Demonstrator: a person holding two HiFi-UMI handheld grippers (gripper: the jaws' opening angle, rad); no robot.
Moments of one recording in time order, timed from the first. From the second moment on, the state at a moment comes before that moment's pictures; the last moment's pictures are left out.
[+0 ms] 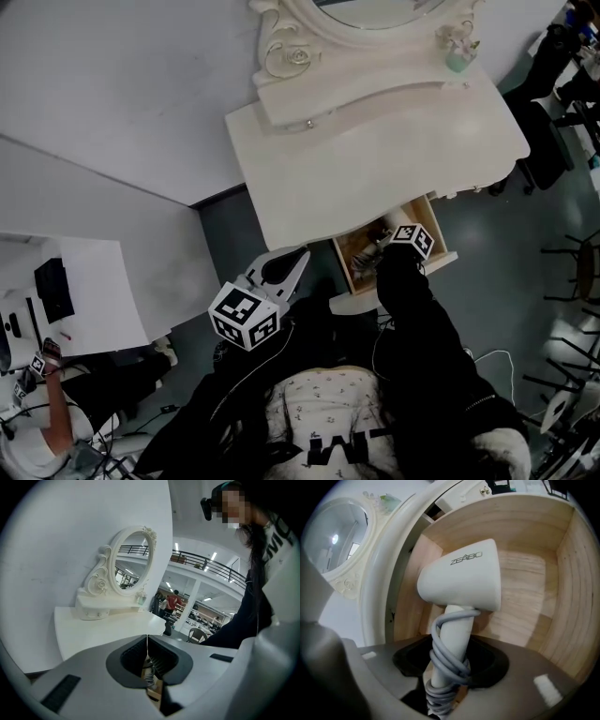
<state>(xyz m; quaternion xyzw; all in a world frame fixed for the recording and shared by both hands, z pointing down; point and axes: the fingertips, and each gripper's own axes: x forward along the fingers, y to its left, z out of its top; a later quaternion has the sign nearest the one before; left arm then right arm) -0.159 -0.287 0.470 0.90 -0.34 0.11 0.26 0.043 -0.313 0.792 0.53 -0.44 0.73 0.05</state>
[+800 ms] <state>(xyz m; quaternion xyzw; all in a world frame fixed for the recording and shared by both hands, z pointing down) -0.153 -0.271 0.476 0.89 -0.35 0.12 0.26 0.033 -0.311 0.774 0.52 -0.46 0.72 0.05</state>
